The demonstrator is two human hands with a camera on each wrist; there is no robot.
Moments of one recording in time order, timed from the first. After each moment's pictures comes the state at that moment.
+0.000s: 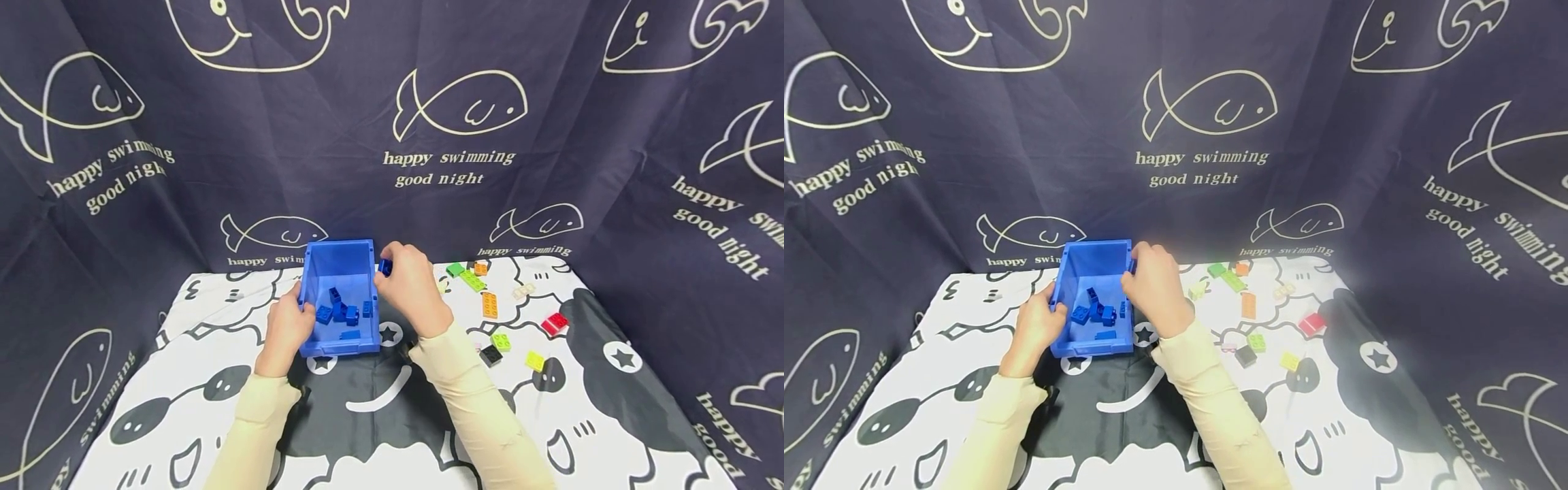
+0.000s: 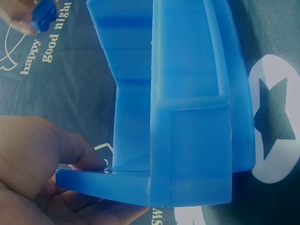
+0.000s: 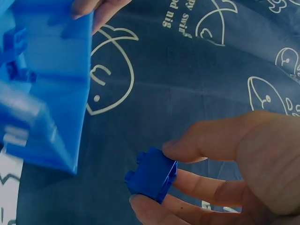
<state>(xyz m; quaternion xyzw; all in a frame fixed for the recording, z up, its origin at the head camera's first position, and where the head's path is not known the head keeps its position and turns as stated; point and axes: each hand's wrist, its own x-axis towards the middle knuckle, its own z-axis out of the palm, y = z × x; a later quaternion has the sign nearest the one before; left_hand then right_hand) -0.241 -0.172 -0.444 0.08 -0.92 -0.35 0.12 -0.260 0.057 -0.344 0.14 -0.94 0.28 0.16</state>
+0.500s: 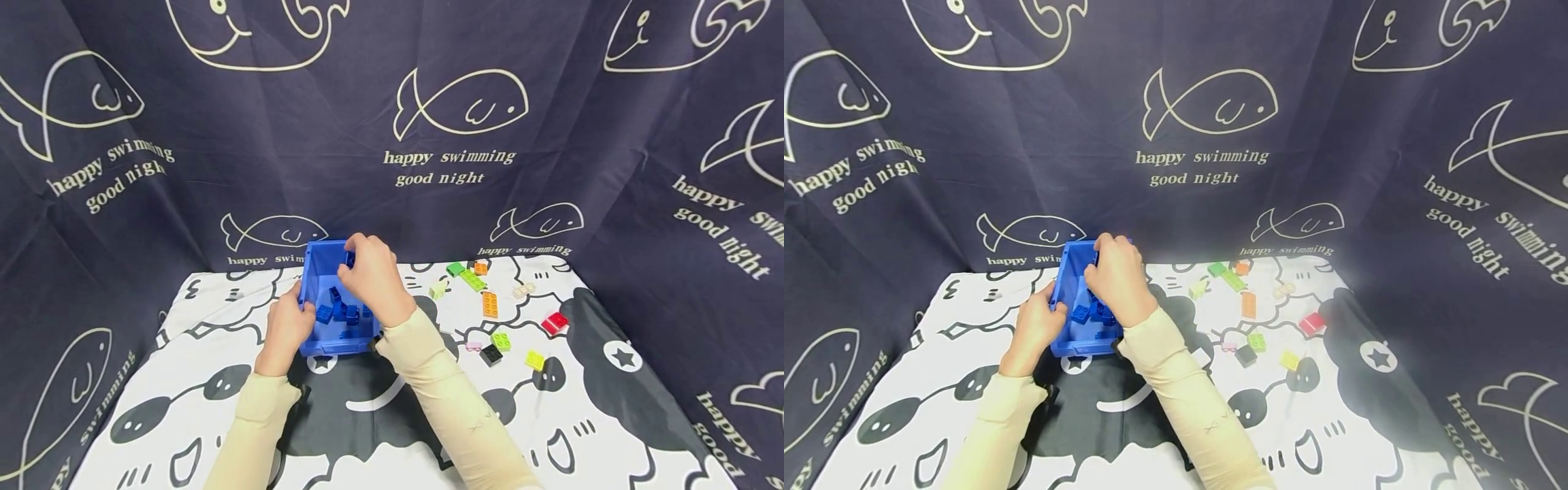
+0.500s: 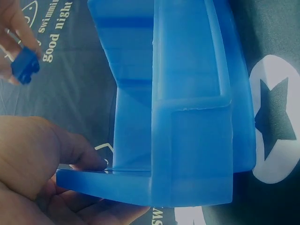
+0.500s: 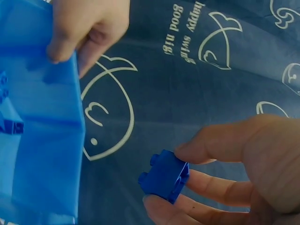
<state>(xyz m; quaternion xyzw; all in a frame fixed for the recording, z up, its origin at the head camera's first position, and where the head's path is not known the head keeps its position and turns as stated) -0.243 -0.174 -0.447 0.08 -0.92 -0.35 0.12 -0.268 0.004 -0.337 0.17 -0.93 0.29 0.15</state>
